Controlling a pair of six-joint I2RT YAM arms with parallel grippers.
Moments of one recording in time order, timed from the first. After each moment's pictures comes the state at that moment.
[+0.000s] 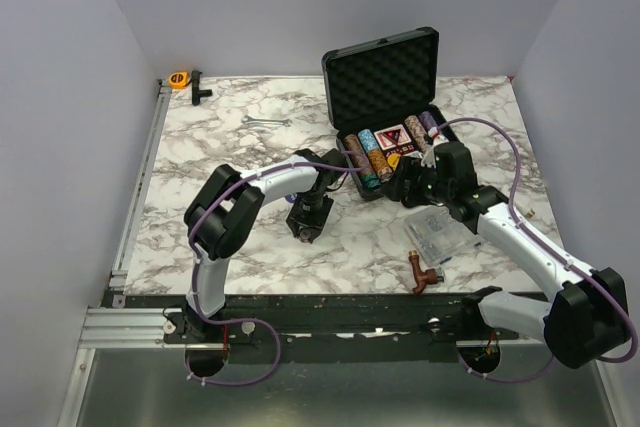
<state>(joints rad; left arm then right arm) -0.73 1.98 1.37 -0.99 0.03 -0.39 0.38 1.15 0.76 -0.27 -0.18 0.47</state>
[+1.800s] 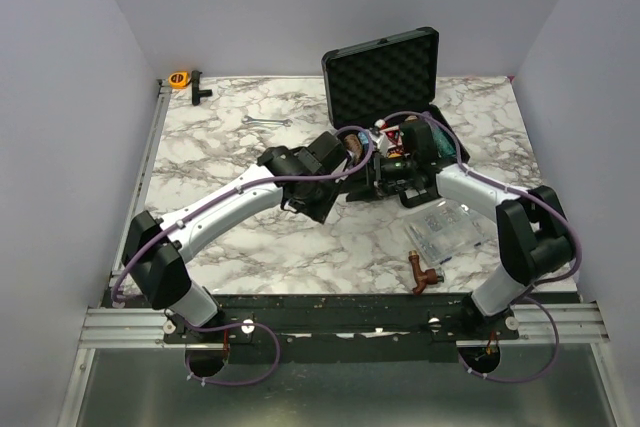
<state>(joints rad) -0.86 1.56 1.42 -1.02 -0.03 -0.30 0.41 1.62 0.96 -0.01 -0.97 0.75</state>
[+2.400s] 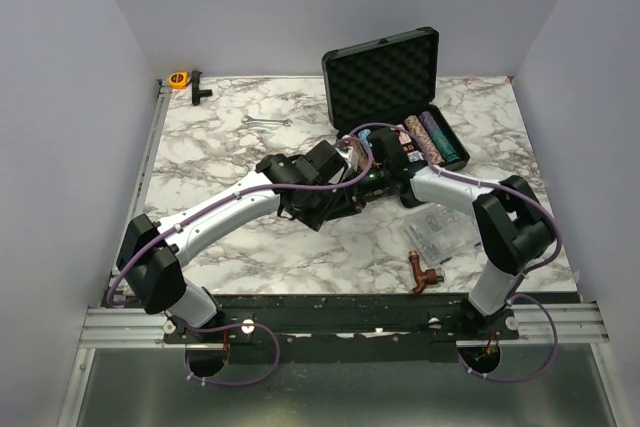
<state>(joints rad) -0.86 1.51 1.33 -0.98 -0.03 -0.24 0.58 1.74 1.03 -0.02 -1.04 0.74</state>
